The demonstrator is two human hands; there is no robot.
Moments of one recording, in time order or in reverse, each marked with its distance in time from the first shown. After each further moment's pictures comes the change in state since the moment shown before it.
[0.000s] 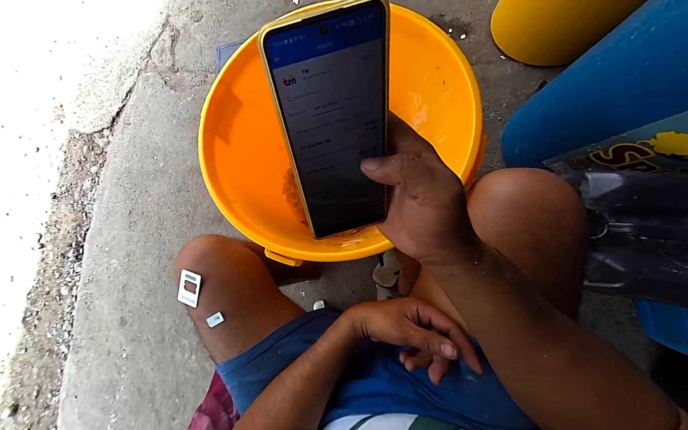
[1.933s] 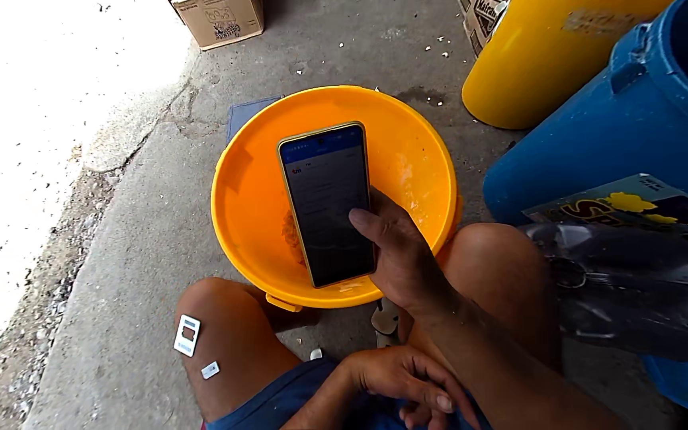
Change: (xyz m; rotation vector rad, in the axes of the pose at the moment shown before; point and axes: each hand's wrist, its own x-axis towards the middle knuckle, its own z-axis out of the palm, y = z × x) left_hand -0.002 -0.002 -0.005 0.078 0.015 -0.024; right_hand 0.004 0.008 -0.001 0.073 -0.004 0.006
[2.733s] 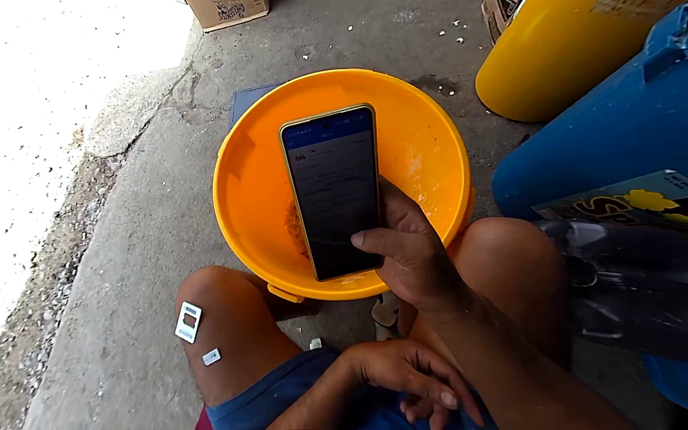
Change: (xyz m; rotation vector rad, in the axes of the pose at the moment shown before) left_hand 0.001 0.000 0.001 -0.006 -0.014 0.022; right_hand -0.003 -0.001 -0.002 -0.002 -0.045 0.047
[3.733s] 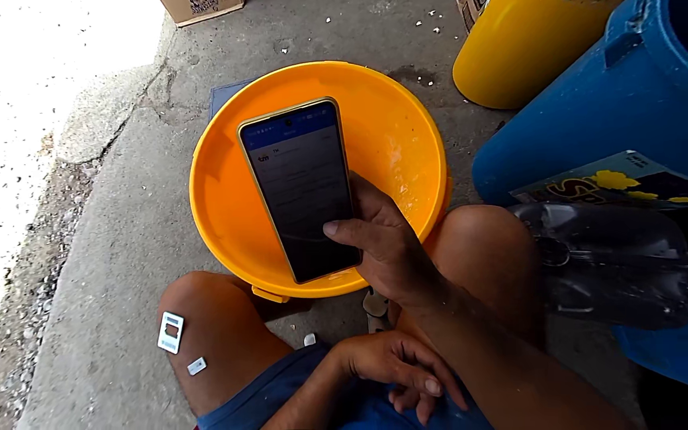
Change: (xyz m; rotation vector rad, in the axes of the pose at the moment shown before) left_hand -0.001 0.003 0.001 -0.035 -0.006 -0.023; right_hand 0.001 -0.002 0.004 0.020 -0.018 -0.019
